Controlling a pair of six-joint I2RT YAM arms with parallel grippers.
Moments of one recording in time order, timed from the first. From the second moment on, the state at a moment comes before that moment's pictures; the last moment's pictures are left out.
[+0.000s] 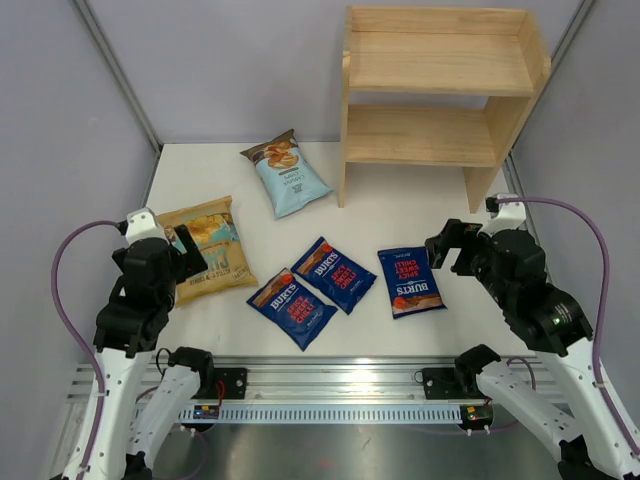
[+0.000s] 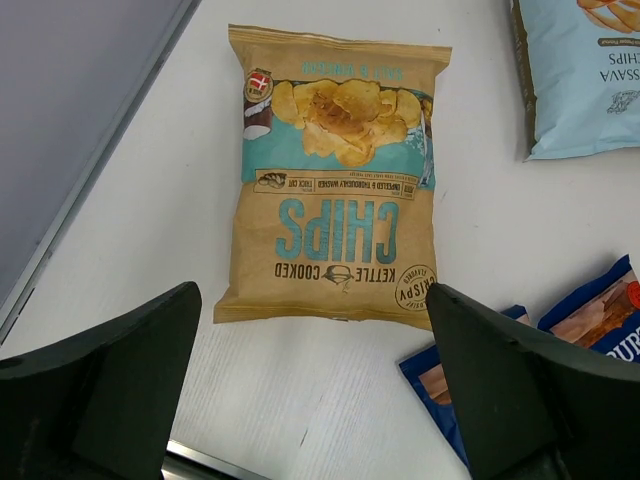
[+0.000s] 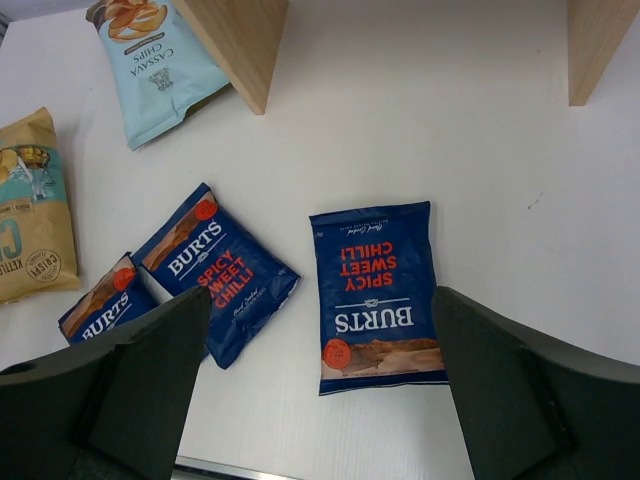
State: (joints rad) left arm -0.17 0.58 0.92 -0.87 -0.43 -0.36; right arm 0.47 0.65 1.05 -0.79 0.24 0.39
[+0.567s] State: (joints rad) left arm -0.04 0.88 1.00 -0.66 -0.23 -0.37; right arm 0.47 0.63 0.92 -0.62 -0.02 0.41
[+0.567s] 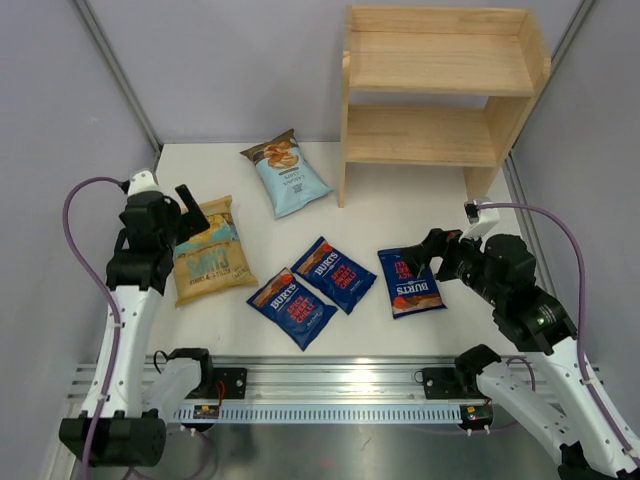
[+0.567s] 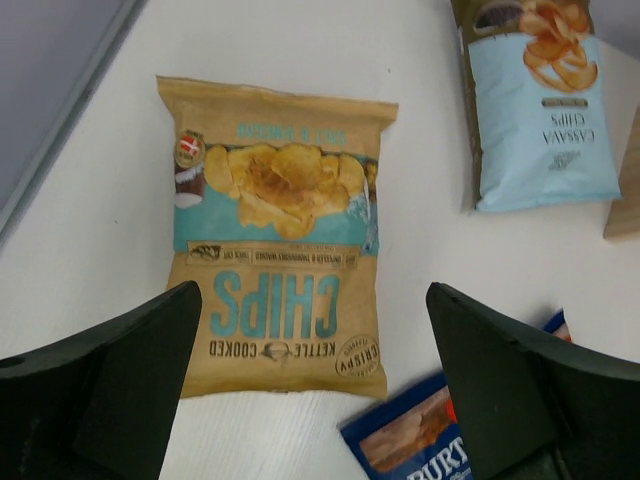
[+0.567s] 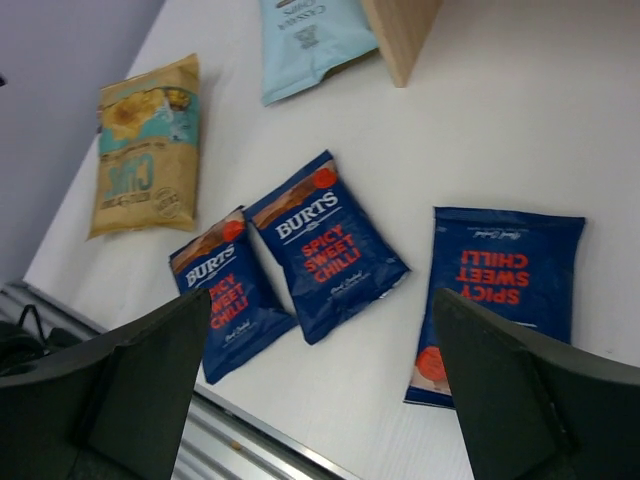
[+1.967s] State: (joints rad) left arm 0.42 1.56 0.60 0.39 0.50 -0.59; right arm 0.47 0.76 0.76 -0.17 -0.87 0.48
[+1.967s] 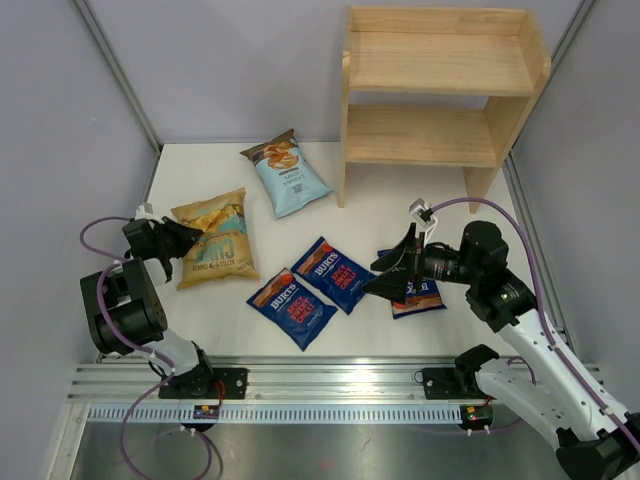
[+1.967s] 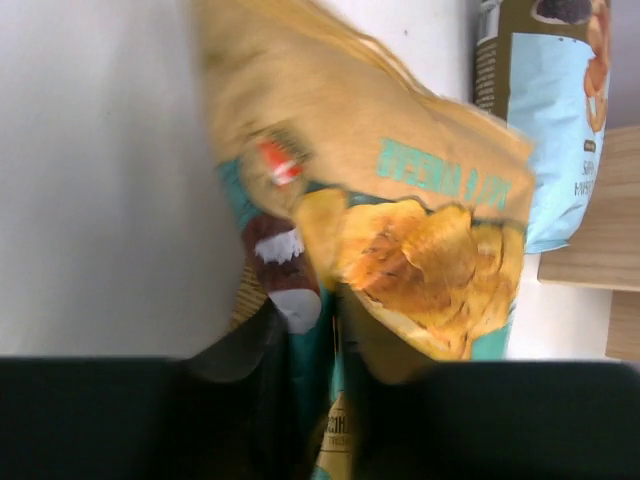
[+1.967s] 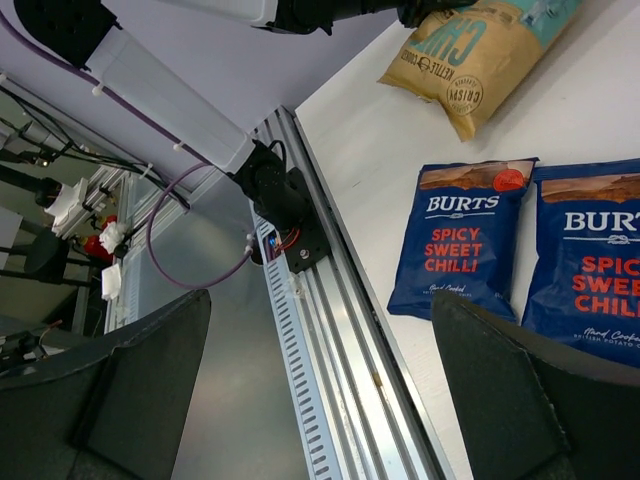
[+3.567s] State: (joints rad) left arm -0.41 1.03 0.64 0.51 0.27 -1.64; right arm 0.67 1.25 0.52 0.79 -0.46 0.73
